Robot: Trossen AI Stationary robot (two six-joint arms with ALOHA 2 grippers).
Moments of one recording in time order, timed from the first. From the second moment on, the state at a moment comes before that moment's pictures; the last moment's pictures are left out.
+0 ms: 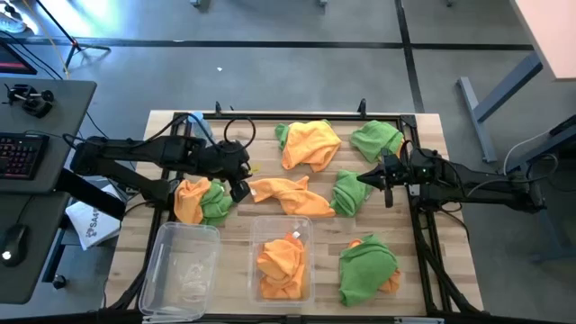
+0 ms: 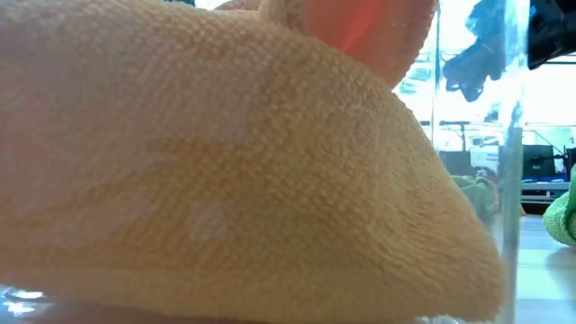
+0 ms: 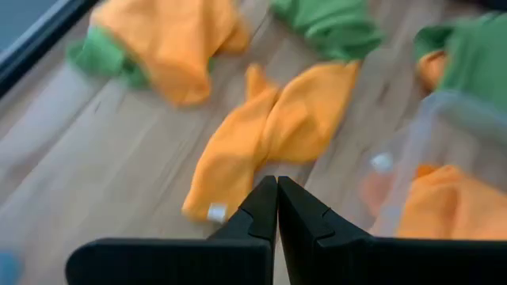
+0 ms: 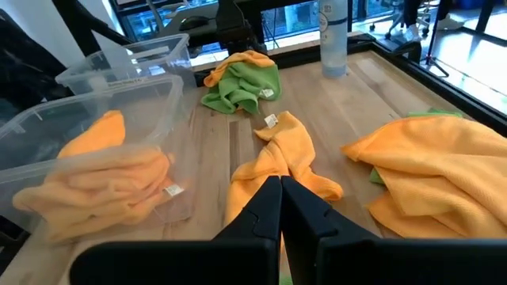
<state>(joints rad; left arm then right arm) -0.05 1.27 1.29 -0.98 -0.25 -0.51 -0.19 0.44 0.36 -0.20 -0.17 0.14</state>
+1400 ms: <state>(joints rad) 0.10 1.67 1.10 -1.15 -0.02 -0.21 -0.19 0.44 0.36 -0.32 -0.17 0.27</state>
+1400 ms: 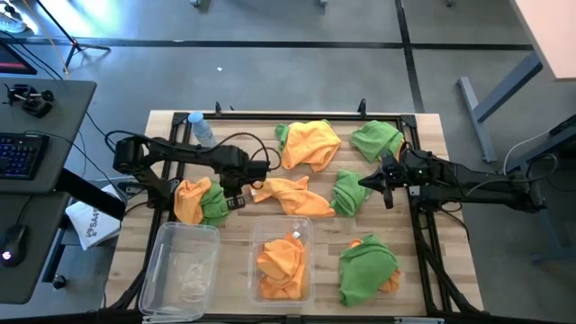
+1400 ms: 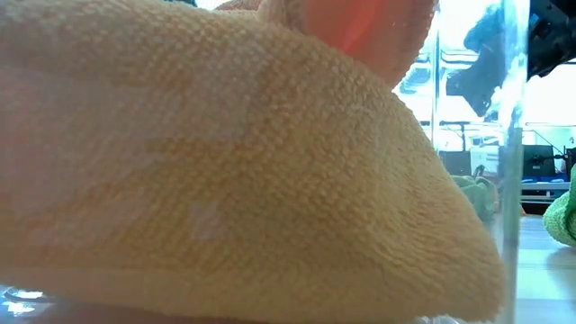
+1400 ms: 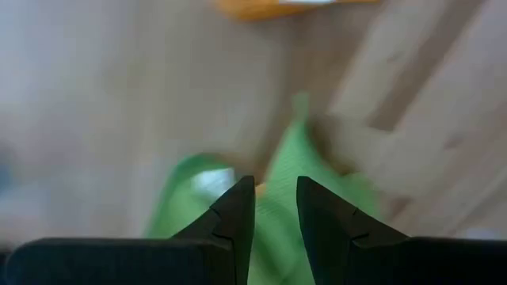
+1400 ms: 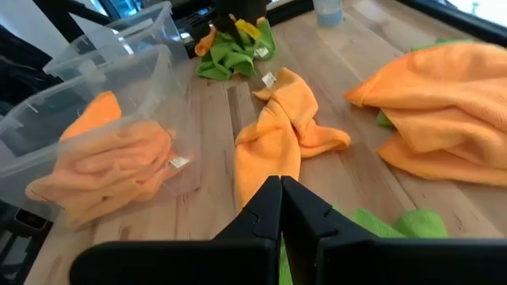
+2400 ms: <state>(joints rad) 0.06 1.67 0.94 -0.99 0.05 -0.30 -0.19 0.44 0.36 -0.33 -0.10 0.29</state>
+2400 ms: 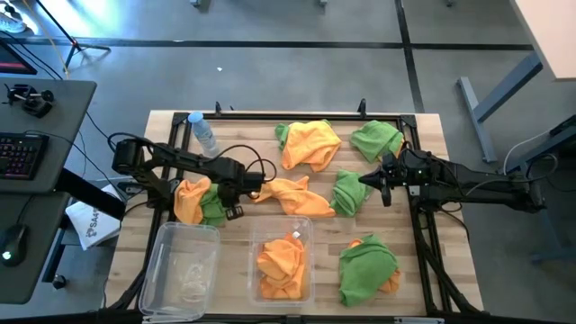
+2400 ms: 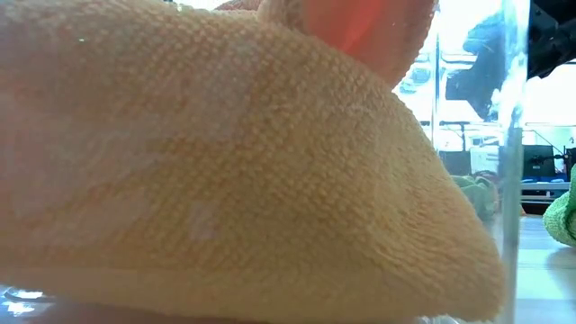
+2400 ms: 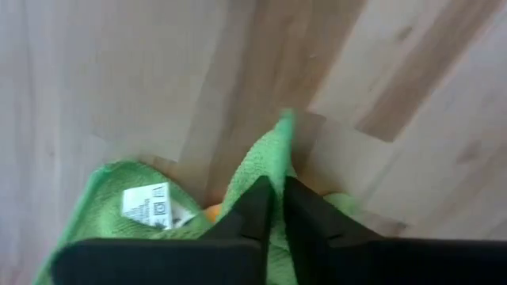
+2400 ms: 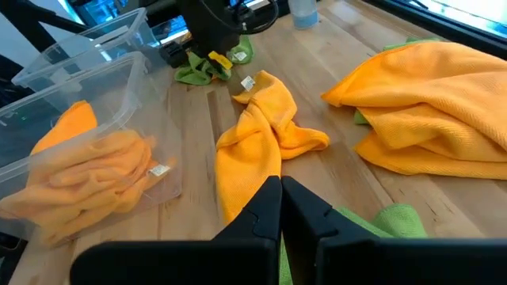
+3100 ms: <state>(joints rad) 0.04 1.40 1.41 -1.57 -0.21 -0.43 -0.19 0.44 0.36 -0.33 -0.08 0.29</state>
